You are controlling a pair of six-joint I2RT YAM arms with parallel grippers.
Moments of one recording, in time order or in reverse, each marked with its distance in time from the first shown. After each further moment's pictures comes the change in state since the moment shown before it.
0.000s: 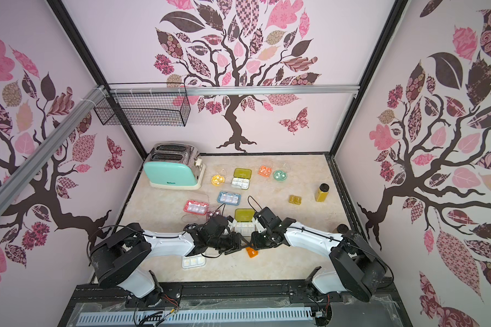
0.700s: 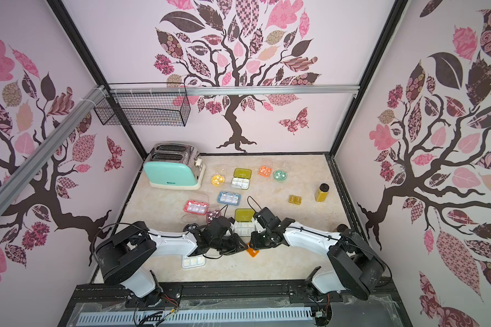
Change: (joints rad) left arm -0.018 0.037 0.015 -0.008 -0.015 0.012; right arm 0.003 0.008 -0.002 0.017 0.001 0.016
